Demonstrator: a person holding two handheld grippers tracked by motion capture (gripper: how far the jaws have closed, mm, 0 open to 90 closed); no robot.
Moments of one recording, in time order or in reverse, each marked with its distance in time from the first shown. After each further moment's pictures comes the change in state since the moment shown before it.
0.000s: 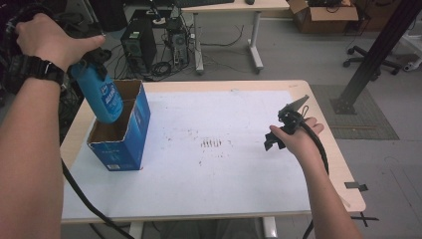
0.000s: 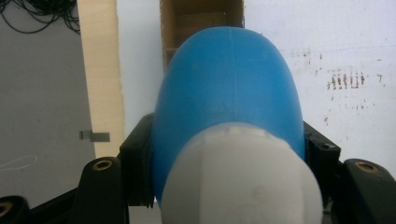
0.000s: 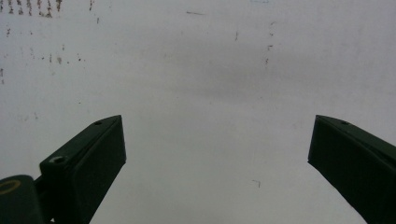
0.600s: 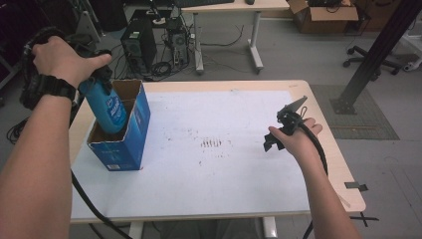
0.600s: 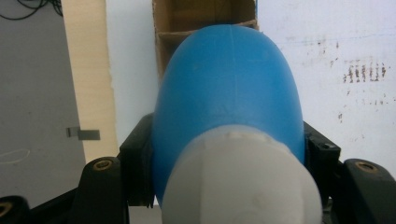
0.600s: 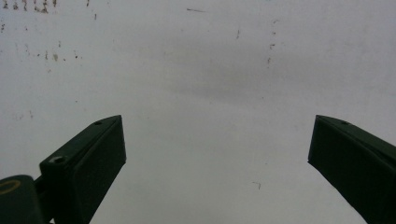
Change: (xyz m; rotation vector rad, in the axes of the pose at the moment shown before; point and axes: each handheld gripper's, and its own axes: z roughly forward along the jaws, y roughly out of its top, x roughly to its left) left arm 0.004 -0.004 0.045 0.046 -0.008 -0.006; right arm 0.000 0.000 0.004 0.012 -0.003 -0.007
